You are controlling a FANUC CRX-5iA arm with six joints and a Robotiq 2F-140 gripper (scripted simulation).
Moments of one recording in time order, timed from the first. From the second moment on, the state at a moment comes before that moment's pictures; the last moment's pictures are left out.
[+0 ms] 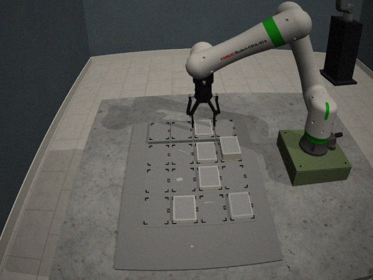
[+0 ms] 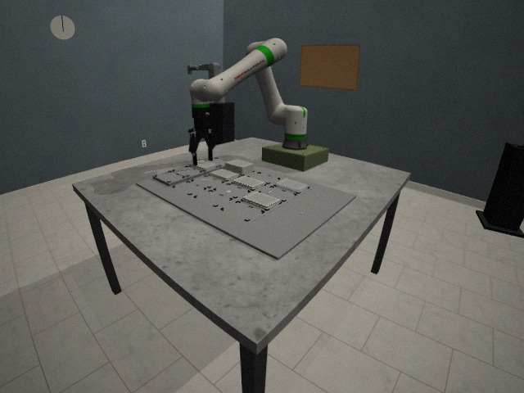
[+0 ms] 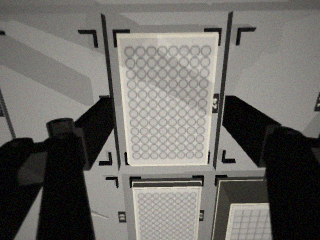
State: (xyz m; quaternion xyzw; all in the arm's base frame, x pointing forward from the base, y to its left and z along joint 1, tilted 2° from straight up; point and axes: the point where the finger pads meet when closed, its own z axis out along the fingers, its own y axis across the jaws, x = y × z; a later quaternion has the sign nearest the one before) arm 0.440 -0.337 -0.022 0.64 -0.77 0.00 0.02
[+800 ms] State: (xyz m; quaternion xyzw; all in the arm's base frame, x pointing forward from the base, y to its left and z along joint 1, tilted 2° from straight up) arm 0.439 -0.337 -0.038 0.64 -0.77 0.00 0.02
